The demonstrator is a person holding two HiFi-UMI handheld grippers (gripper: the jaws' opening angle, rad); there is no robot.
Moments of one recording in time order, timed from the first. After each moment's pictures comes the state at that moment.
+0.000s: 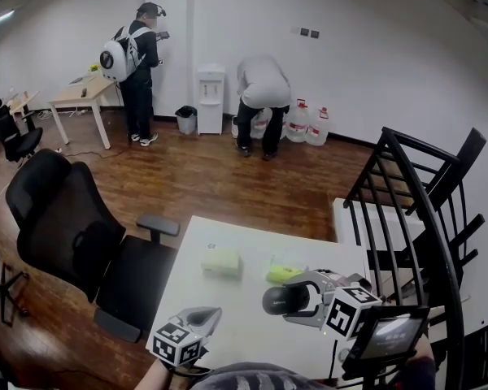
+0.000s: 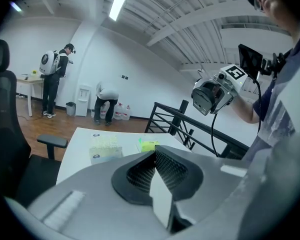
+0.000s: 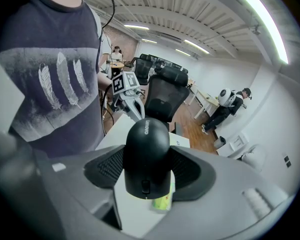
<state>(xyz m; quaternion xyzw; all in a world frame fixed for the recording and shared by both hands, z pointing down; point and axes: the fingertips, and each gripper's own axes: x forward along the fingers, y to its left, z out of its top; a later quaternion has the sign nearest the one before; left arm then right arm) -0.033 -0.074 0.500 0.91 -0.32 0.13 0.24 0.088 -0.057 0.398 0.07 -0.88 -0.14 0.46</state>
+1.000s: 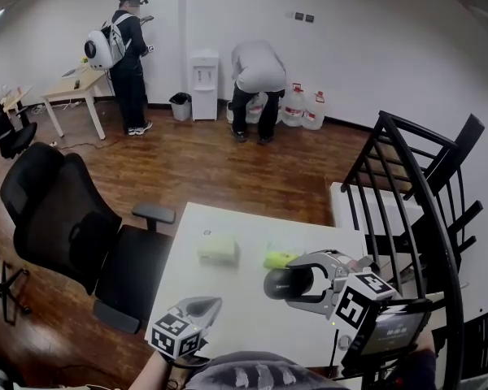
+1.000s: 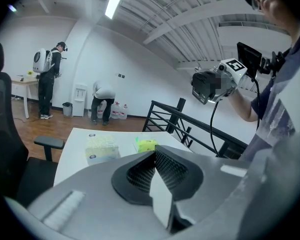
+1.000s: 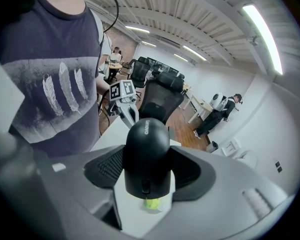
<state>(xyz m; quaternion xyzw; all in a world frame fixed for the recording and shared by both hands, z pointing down) -0.024 -0.070 0.503 0.91 -0.30 0.14 0.23 0.092 -0.059 0.369 0.10 -0.88 -0.17 0.44</state>
